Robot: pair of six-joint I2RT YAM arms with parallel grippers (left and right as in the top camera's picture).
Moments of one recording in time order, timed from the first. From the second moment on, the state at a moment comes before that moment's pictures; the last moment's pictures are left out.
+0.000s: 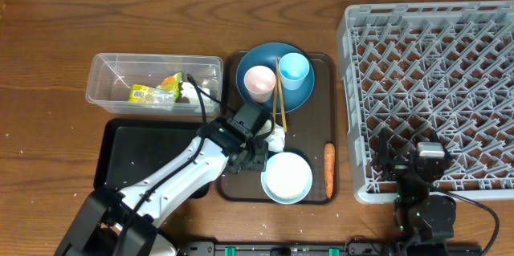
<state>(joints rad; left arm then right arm) -0.64 1.51 0.83 -0.63 0.12 -0.52 0.09 0.01 0.01 -0.06 0.13 -0.01</state>
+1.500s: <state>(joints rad) -0.64 1.57 0.83 -0.38 -0.14 -0.48 0.09 0.01 0.01 -0.06 0.13 -0.01</state>
